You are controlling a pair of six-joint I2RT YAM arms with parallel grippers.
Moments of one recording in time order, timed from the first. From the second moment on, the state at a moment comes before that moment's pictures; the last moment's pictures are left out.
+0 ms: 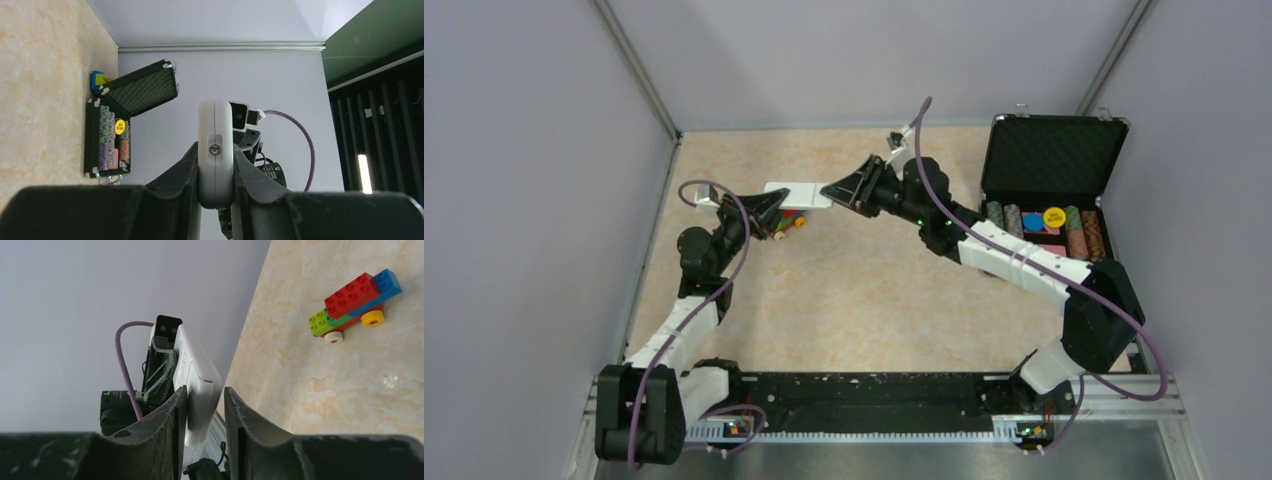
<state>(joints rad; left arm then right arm) -0.06 1.04 0.44 0.82 0.51 -1.74 0.76 1.53 1.16 0.25 -0.22 1.08</state>
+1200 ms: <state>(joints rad) -0.05 1.06 0.49 0.81 0.43 -1.73 0.77 1.63 1.29 0.29 -0.19 1.10</state>
